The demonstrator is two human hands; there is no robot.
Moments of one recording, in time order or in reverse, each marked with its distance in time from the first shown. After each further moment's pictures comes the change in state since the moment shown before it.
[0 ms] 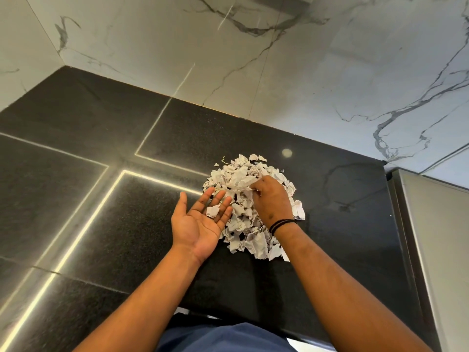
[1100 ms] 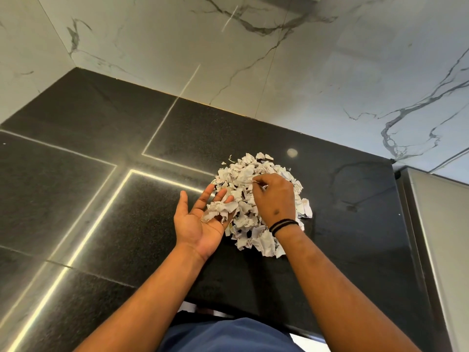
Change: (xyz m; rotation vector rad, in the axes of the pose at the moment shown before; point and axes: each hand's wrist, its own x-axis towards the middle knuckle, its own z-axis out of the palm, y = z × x) left_hand 0.001 0.005 -0.008 -0.064 -0.024 -0.007; right_hand -0.008 -0.037 -0.013 0.224 0.128 0.200
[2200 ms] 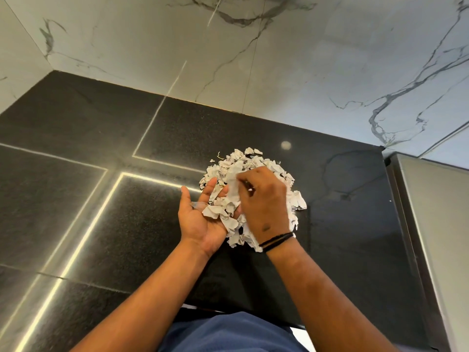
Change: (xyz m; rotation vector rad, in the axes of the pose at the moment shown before) left_hand 0.008 -0.023 0.015 0.053 -0.091 -0.046; right_hand -0.031 -0.033 -0.030 0.087 0.140 -0.220
